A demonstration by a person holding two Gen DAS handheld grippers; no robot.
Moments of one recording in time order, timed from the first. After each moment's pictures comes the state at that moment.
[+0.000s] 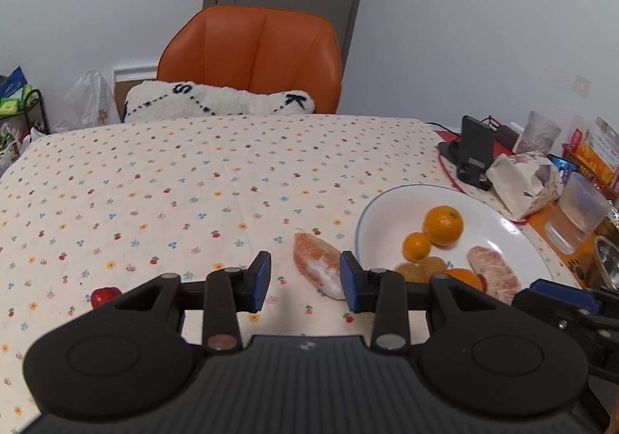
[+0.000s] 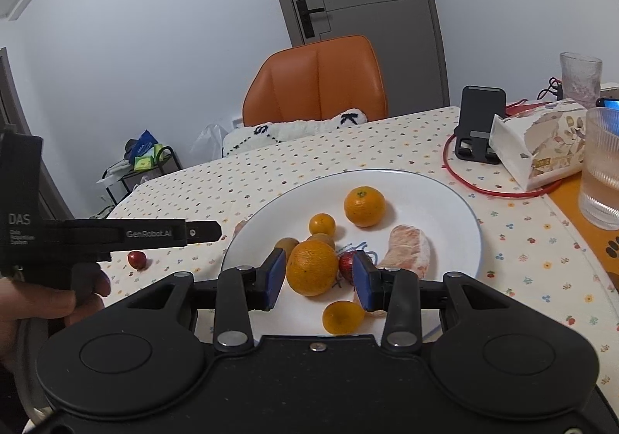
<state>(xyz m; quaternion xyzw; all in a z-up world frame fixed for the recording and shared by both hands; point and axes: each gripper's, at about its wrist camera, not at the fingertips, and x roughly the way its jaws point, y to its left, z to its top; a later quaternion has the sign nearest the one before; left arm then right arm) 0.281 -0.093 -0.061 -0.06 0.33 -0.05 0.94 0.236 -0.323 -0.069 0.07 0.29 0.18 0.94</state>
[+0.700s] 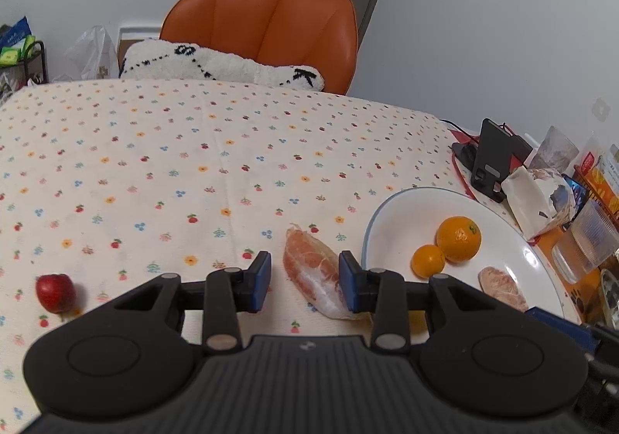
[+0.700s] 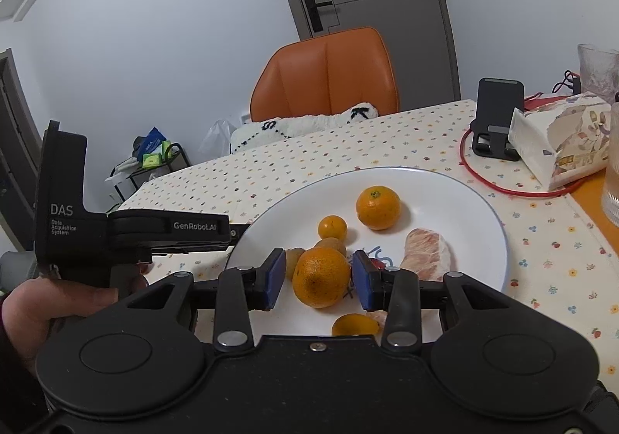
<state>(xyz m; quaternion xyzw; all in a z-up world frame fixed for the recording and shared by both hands) 0.315 -0.092 -0.084 -0.13 0.36 -0.05 0.92 0.254 -0.316 -0.076 0.08 0.30 0.19 0.93</state>
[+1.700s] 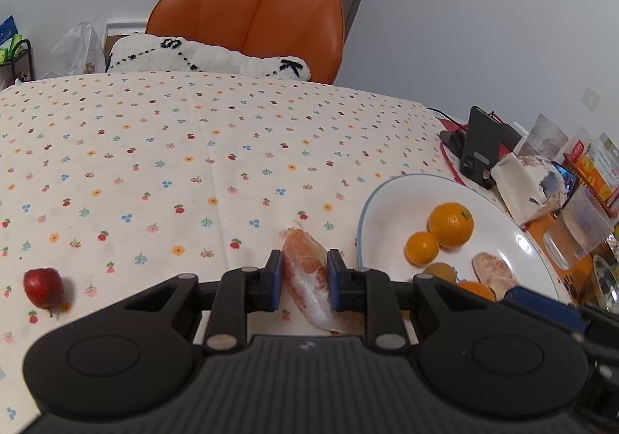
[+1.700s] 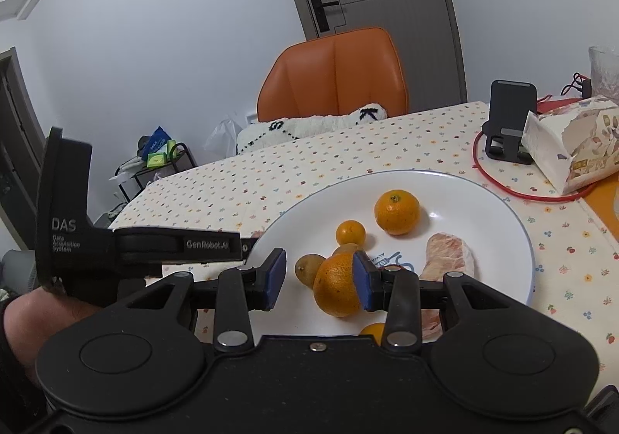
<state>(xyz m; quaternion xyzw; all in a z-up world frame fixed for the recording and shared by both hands) 0.311 -0.095 -0.087 -0.12 0.37 -0.07 0.92 0.255 -0.303 -0.074 0.08 0.30 0.20 0.93</state>
